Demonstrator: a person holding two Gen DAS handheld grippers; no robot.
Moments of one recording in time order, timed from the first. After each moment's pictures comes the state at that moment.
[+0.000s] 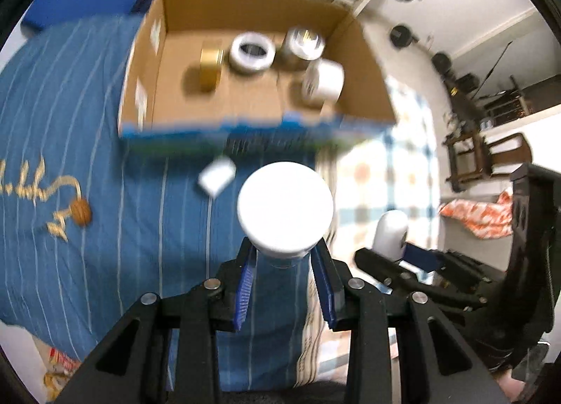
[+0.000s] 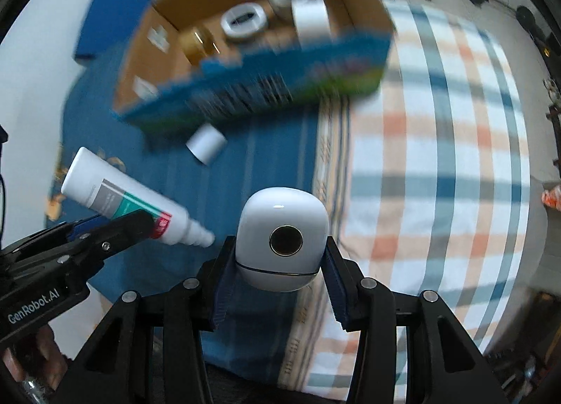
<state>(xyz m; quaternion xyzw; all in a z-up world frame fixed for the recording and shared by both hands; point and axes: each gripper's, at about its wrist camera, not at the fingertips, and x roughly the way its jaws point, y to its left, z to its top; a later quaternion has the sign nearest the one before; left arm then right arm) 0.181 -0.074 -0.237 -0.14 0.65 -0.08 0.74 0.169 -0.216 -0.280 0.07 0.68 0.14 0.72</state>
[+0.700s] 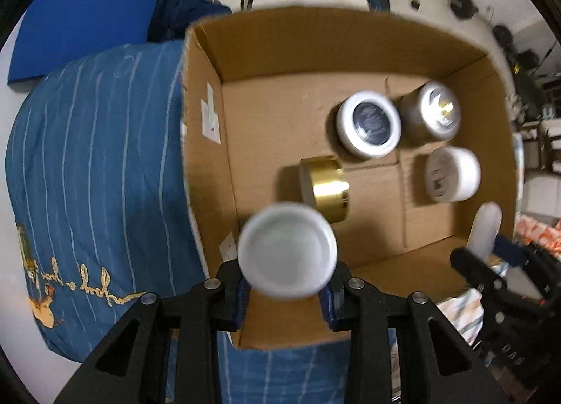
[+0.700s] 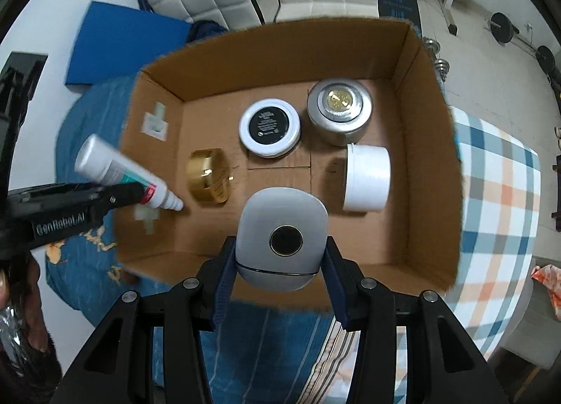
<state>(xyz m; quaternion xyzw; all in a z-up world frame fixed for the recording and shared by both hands) 0.370 0.009 -0.327 -0.03 0.74 0.00 0.67 0.367 -0.149 -0.316 0.01 0.70 0.15 0.70</state>
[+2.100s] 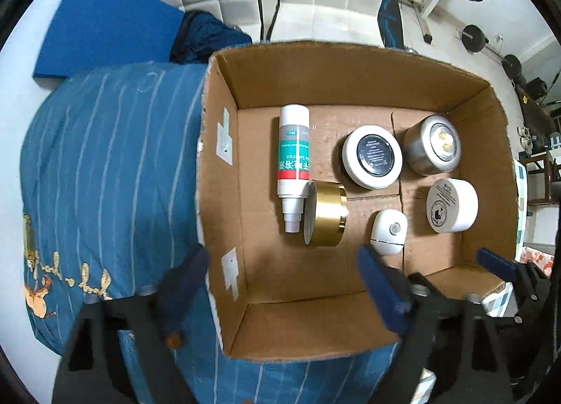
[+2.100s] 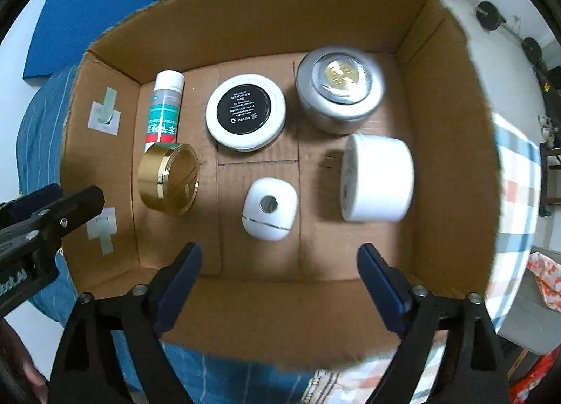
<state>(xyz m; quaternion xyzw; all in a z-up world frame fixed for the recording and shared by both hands) 0.345 0.017 -0.290 -0.04 0.68 0.05 0.73 0.366 -0.151 -0.338 -0.02 0.71 0.10 0.70</state>
